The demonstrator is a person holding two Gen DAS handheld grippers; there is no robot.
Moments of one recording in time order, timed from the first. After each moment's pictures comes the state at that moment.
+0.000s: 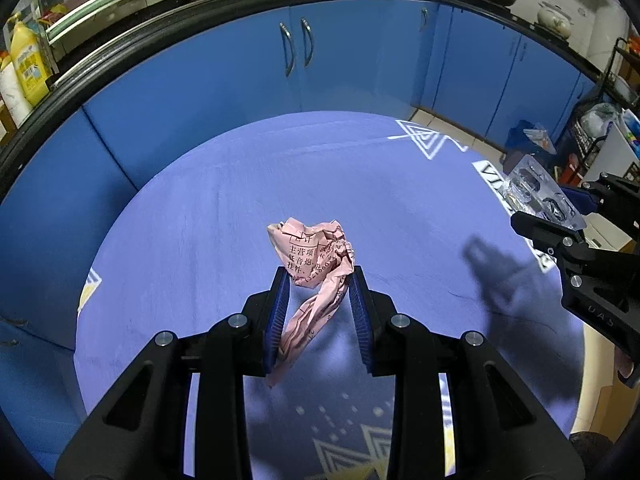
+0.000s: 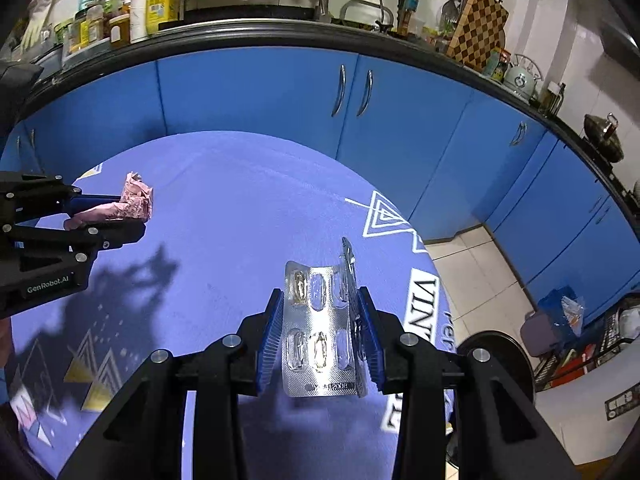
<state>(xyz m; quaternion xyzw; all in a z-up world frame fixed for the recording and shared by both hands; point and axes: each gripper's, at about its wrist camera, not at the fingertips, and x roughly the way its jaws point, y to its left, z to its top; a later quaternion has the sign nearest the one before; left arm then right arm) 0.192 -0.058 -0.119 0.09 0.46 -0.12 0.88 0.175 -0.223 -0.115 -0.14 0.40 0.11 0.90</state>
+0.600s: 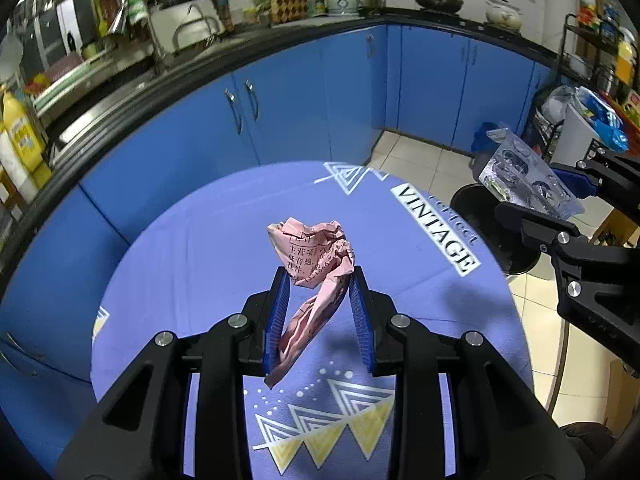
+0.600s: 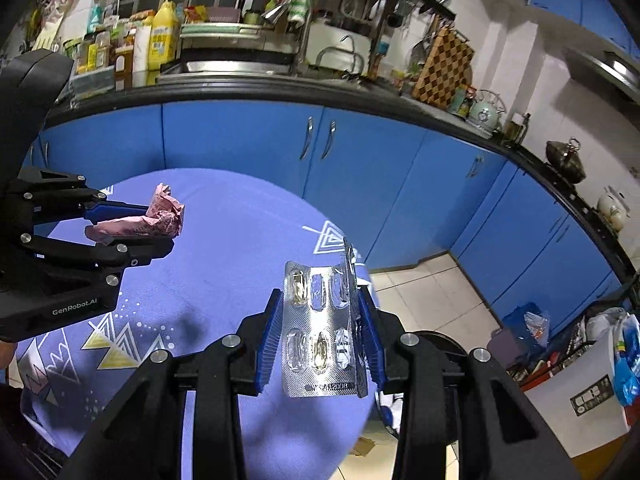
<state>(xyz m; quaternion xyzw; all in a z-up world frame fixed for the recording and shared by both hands) 0.132 -0.127 -0.058 0.14 0.39 -0.16 0.89 0.100 -0.262 -0.045 -0.15 0.33 0.07 0.93</state>
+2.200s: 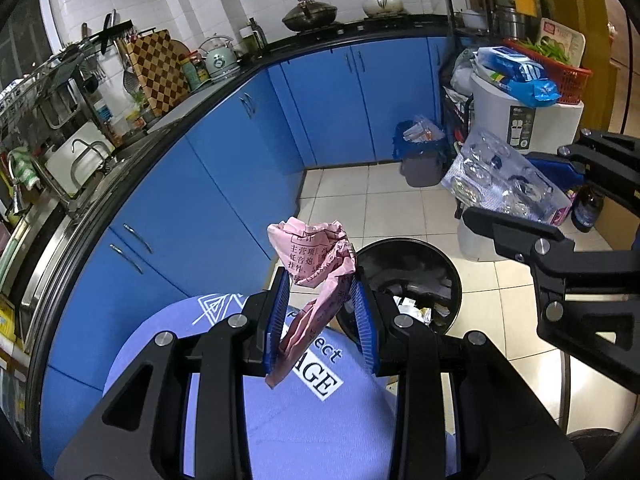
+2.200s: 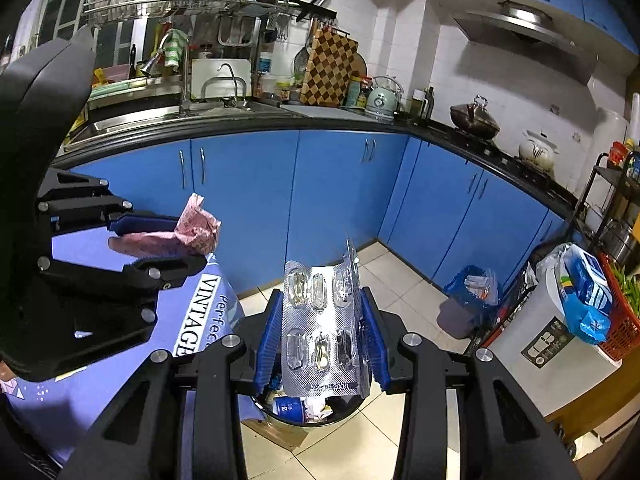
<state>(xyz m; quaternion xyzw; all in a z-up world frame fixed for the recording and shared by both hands) 0.126 -0.367 -0.011 0.27 0.31 -0.28 0.87 0.064 -0.457 -0.006 -0.07 0.30 -0.04 0.95</state>
